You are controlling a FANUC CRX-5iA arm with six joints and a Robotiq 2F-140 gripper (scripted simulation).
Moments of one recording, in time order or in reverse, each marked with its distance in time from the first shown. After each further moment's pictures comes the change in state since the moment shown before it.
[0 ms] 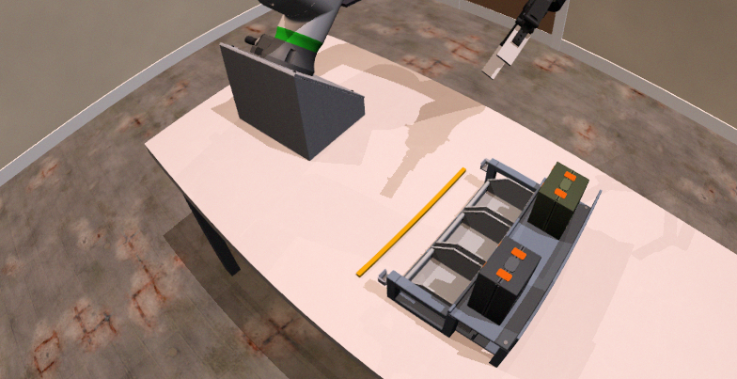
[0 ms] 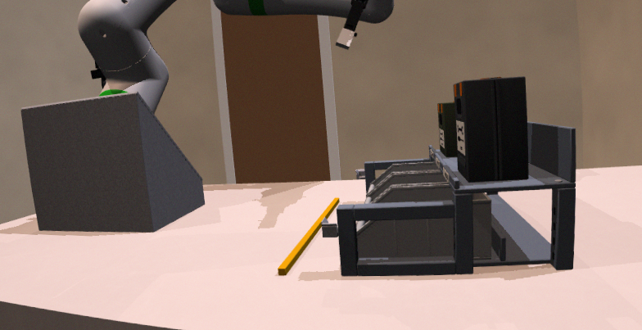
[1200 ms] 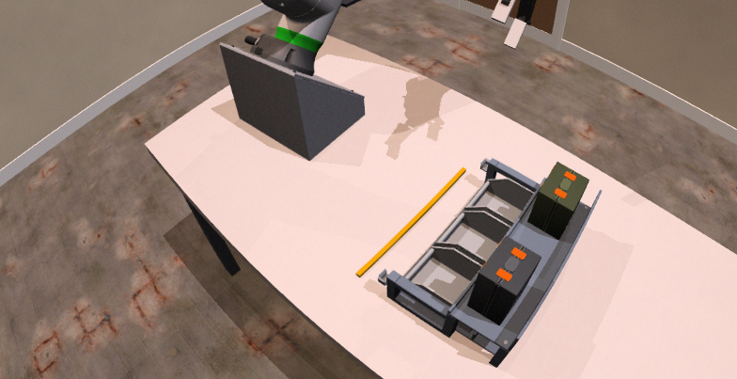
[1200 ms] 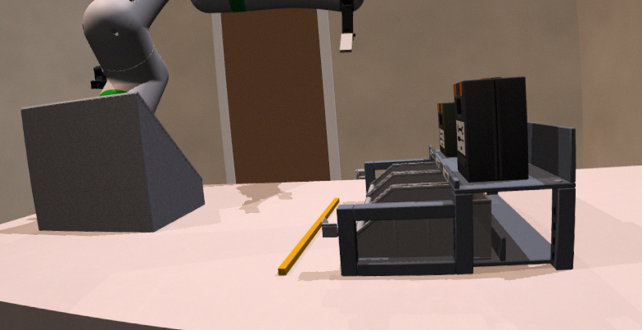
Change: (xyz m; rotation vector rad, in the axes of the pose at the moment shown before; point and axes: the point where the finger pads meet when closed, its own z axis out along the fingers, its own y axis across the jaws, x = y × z) arm -0.019 -0.074 -0.091 0.112 0.153 0.359
